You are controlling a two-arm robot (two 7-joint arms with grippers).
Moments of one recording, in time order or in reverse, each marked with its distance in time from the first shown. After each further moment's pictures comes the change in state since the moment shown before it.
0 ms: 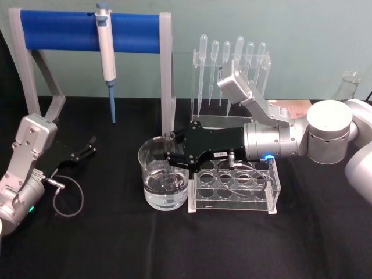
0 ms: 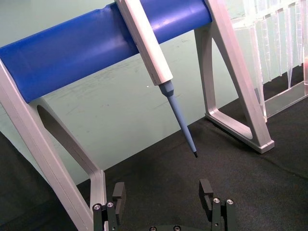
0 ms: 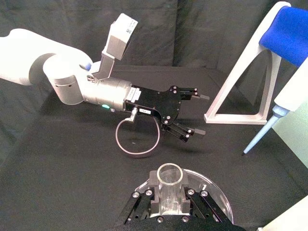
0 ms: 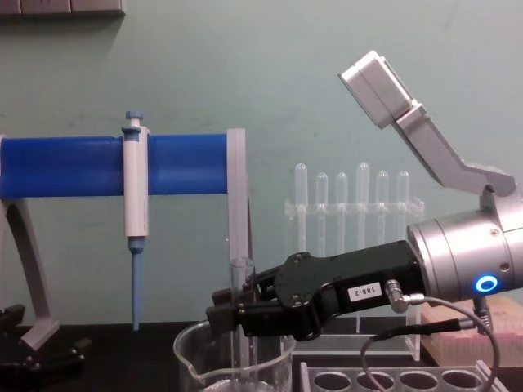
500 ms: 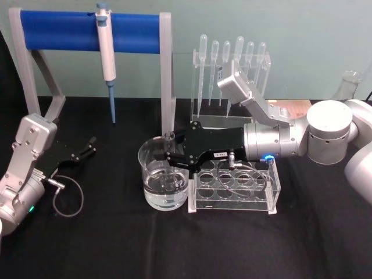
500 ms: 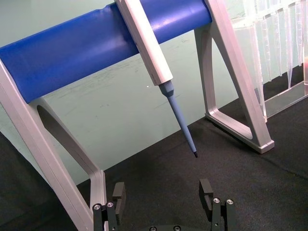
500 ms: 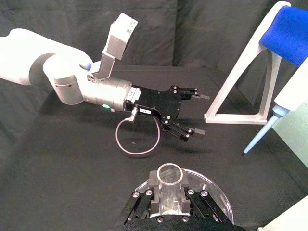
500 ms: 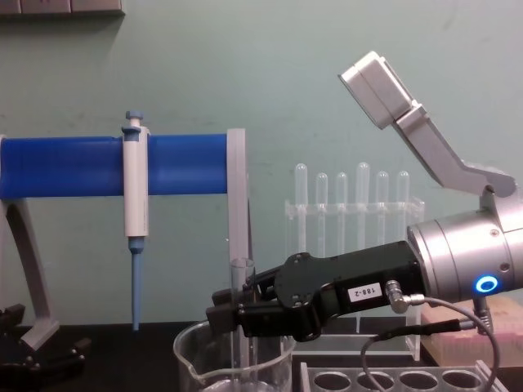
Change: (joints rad) left arm 0.000 0.000 0.000 0.000 0.000 0.000 0.000; right arm -0.001 0.000 0.000 0.000 0.000 0.000 0.000
